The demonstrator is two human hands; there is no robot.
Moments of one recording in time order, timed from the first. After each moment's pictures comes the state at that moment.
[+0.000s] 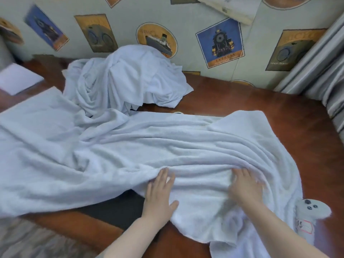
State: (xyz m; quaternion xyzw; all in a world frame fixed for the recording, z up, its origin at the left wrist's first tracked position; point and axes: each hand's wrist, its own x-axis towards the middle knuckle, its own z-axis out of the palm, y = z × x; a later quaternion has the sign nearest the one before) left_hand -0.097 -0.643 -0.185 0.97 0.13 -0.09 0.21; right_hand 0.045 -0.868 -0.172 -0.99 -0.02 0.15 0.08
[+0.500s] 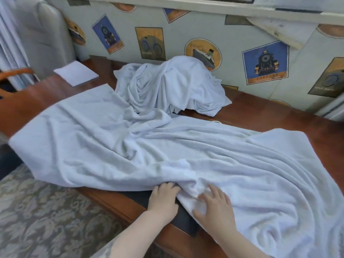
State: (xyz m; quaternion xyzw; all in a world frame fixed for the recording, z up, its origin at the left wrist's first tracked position) left_hand -0.161 -0.567 -0.166 0.96 0.18 -0.07 0.18; right_hand -0.090 -0.735 -0.170 -0.93 -0.32 0.09 0.16
